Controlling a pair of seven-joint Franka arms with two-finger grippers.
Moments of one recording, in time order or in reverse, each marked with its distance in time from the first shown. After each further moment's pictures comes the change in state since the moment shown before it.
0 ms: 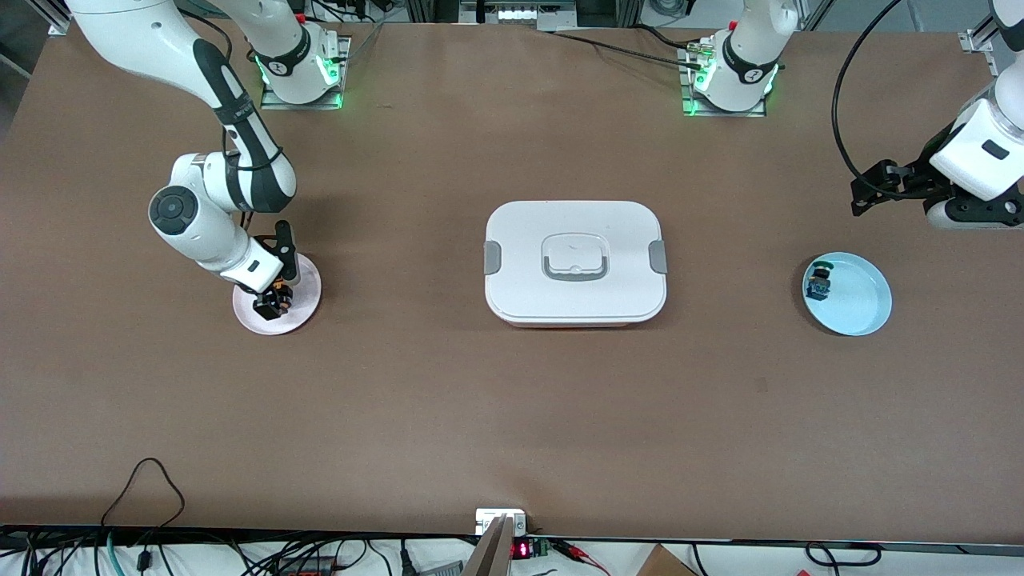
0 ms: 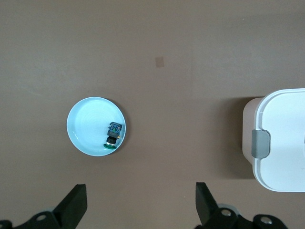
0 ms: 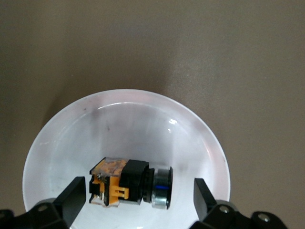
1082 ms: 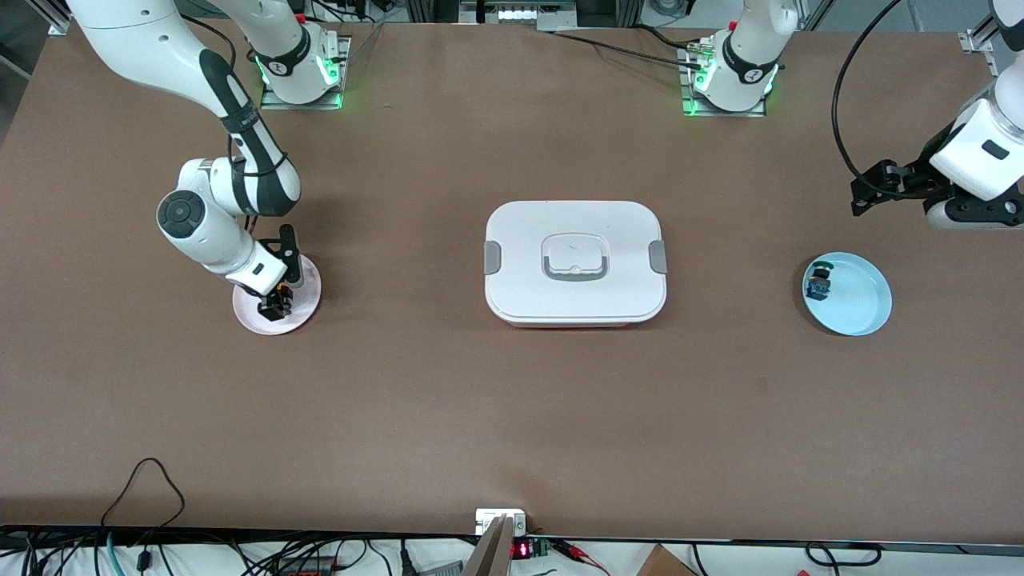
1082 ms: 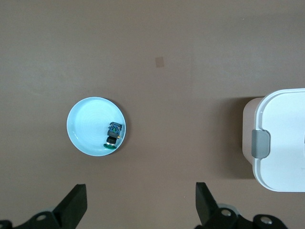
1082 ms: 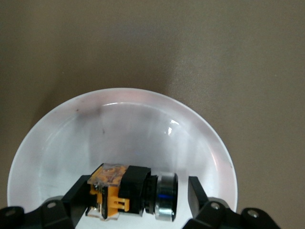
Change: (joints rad) left arm 0.000 0.000 0.000 0.000 0.000 0.000 0.000; right arm 0.000 0.033 0.000 0.000 0.000 0.042 0.001
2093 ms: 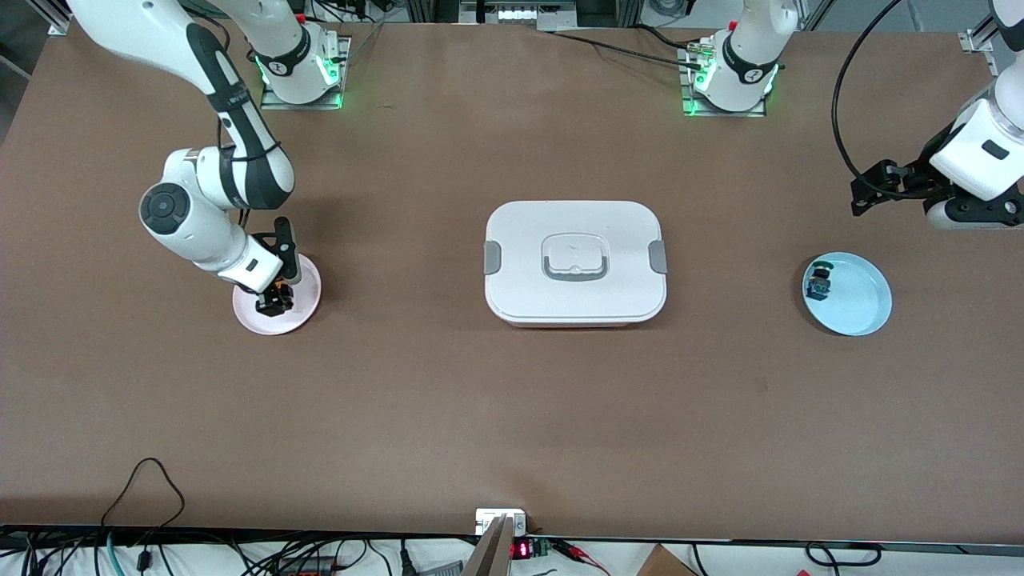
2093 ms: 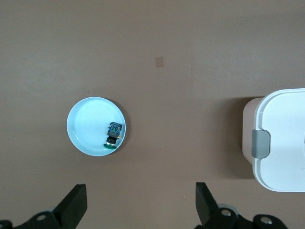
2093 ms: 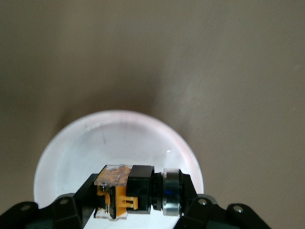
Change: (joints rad) left arm 0.000 0.000 0.000 0.000 0.000 0.000 0.000; right arm 0.002 -0.105 0.039 0.063 0.078 -0.208 -0.012
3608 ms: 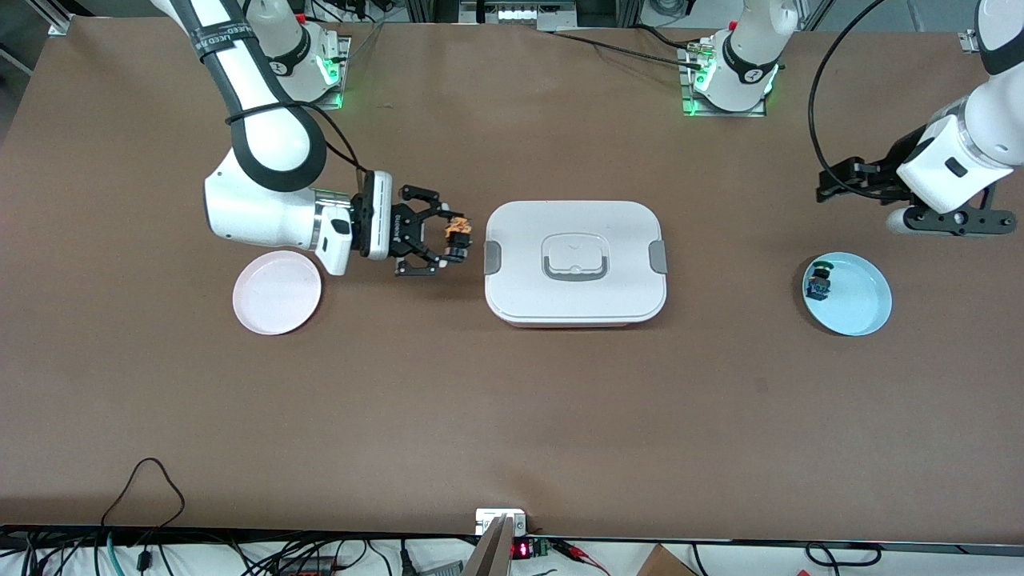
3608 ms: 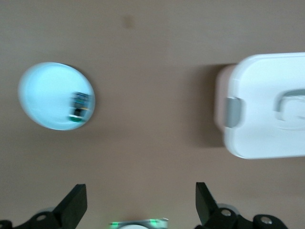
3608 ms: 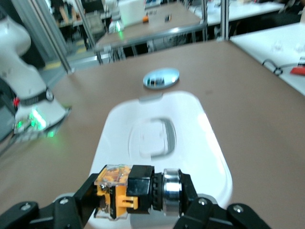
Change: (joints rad) left arm 0.001 0.038 0.001 0.000 -0.205 -0.129 0.000; right arm 0.222 -0.015 0.098 0.227 1.292 -0.357 -0.074
